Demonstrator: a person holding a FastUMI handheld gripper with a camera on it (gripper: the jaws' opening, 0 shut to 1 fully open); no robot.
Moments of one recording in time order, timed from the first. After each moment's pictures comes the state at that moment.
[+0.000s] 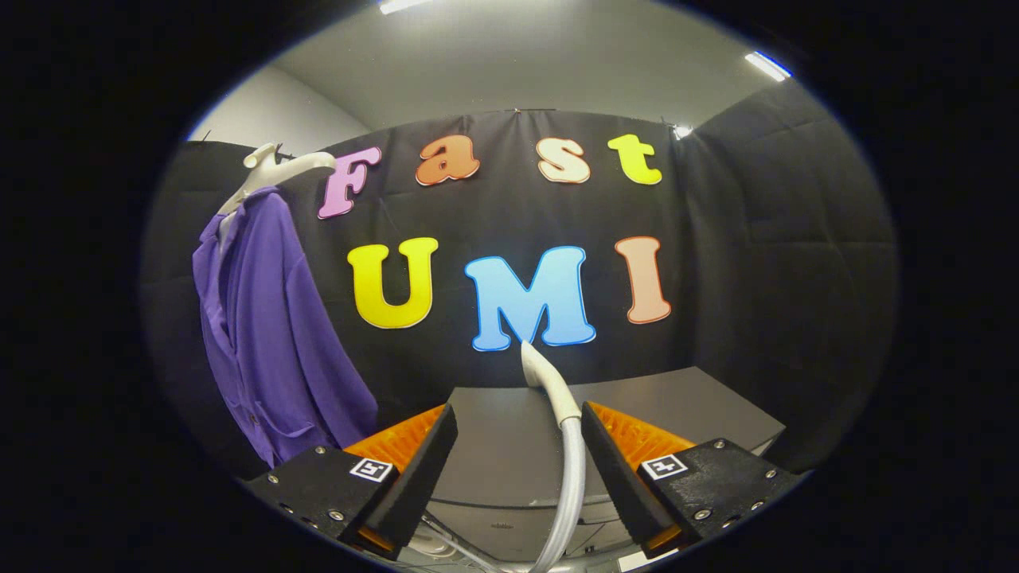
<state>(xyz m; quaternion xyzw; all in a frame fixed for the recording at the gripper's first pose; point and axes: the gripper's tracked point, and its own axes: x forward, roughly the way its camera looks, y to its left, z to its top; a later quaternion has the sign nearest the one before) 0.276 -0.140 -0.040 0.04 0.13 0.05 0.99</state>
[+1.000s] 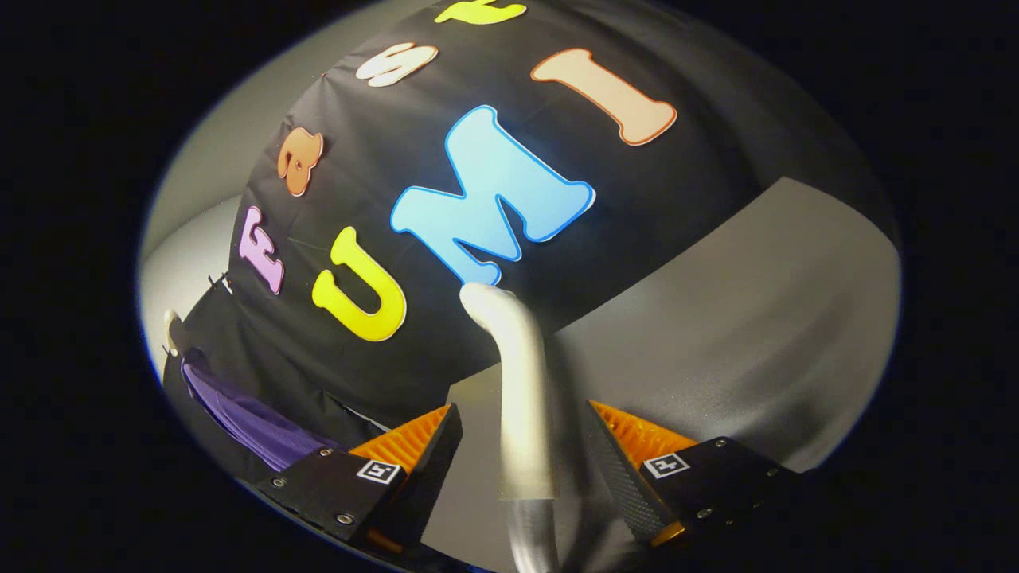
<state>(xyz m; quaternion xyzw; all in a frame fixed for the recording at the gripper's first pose) 0.430 -0.176 -0.159 0.36 0.33 0.13 0.86</state>
